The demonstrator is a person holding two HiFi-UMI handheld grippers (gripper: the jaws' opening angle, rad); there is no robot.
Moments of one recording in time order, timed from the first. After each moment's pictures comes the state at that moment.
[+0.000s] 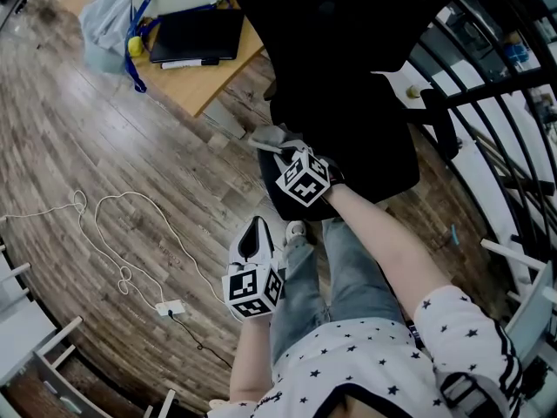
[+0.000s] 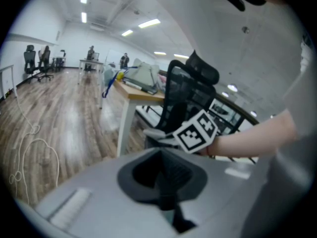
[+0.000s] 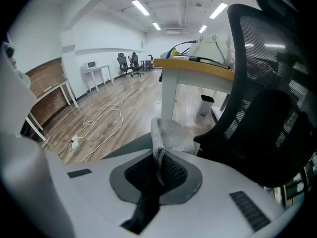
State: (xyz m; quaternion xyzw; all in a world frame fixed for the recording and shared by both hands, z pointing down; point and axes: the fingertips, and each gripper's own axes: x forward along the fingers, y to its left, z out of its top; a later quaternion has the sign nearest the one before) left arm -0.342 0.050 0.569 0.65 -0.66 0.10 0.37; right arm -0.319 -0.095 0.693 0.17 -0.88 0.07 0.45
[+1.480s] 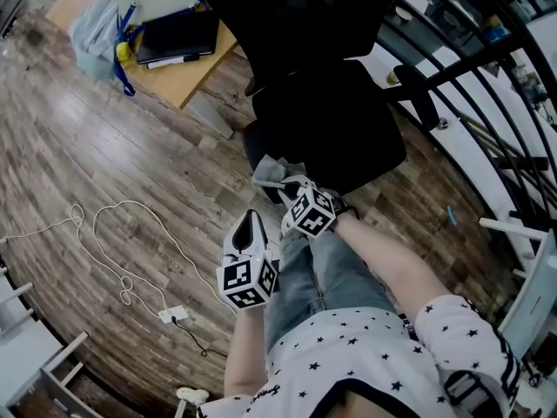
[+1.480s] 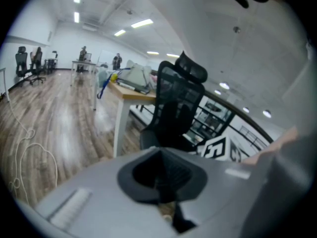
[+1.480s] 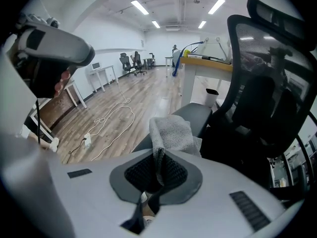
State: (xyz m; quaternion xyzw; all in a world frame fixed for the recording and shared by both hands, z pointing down) left arm -0.326 0.083 0.559 0.68 -0.63 0.10 0.35; right arm -0.266 0.041 0.690 0.16 -0.87 0.11 0.45
